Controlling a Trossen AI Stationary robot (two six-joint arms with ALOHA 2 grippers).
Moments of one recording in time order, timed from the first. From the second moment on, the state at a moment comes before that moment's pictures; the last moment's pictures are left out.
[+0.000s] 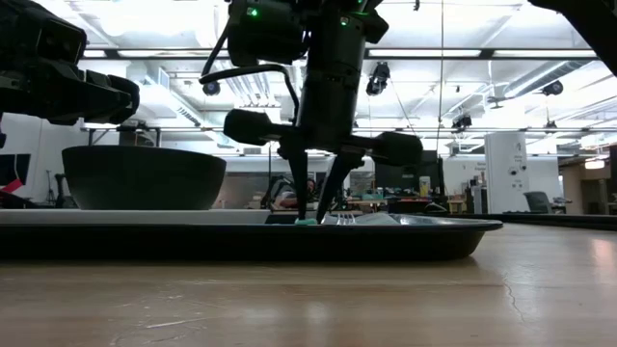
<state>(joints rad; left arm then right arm) -0.04 0.24 0.01 0.04 0.21 0.20 0.13 2.26 1.81 -0.94 0.08 1.70</state>
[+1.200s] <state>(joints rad) -0.04 0.24 0.01 0.04 0.21 0.20 0.16 2.26 1.81 -0.97 0.11 1.75</state>
